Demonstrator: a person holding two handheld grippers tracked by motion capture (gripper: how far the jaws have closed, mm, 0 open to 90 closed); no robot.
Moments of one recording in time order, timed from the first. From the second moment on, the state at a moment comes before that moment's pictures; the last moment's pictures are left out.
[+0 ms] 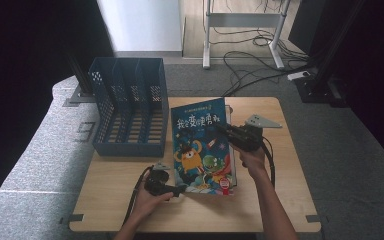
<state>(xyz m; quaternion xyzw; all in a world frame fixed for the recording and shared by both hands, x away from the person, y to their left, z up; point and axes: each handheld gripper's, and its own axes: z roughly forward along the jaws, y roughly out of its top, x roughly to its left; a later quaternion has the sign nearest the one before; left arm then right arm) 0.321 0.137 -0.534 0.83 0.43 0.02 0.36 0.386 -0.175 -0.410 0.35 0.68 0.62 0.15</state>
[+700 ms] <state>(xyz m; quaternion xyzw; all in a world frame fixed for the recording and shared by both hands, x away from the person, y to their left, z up) 0.304 0.114 -0.540 0.84 0.40 0.05 0.35 0.383 -0.179 -0.410 0.35 0.68 0.63 0.15</state>
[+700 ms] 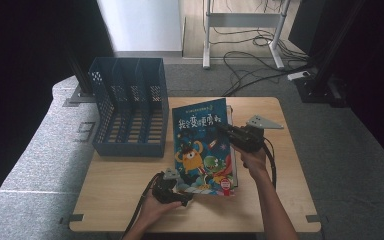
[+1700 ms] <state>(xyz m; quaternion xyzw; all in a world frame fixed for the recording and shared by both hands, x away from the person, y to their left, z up) 0.324 0.105 -0.539 0.85 0.40 0.06 0.34 0.363 -0.189 -0.397 0.32 0.69 0.62 0.20</state>
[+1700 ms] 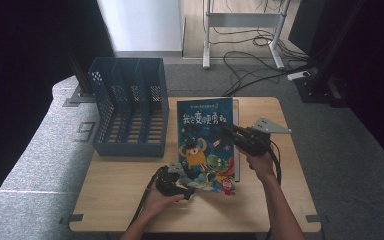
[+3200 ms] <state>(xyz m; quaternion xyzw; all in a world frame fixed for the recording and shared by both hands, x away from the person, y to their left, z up) 0.342 0.102 -0.541 0.84 0.42 0.09 0.33 0.363 -0.187 -0.394 0.29 0.68 0.64 0.20</state>
